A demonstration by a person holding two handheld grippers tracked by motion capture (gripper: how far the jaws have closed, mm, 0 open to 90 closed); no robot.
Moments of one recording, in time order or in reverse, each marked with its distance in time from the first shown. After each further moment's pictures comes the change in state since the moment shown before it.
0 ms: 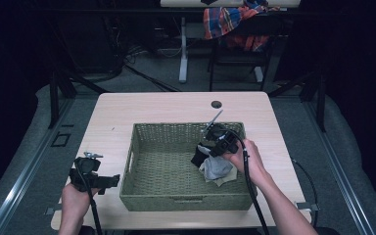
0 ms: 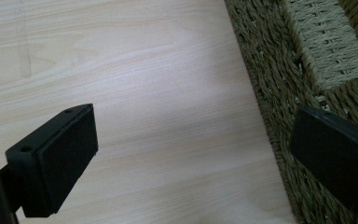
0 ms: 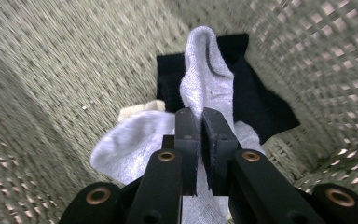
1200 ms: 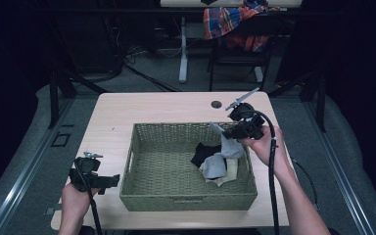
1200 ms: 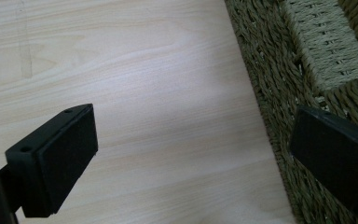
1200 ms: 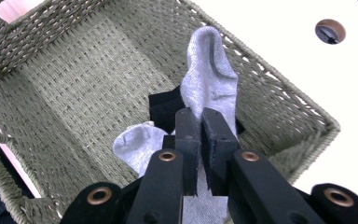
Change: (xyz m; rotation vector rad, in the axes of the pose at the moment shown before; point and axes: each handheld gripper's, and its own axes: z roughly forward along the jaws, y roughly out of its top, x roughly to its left) left arm 0.000 0.000 0.000 -0.002 0.002 -0.002; right arm -0.021 -0.018 -0.093 -0.226 -0.007 0.095
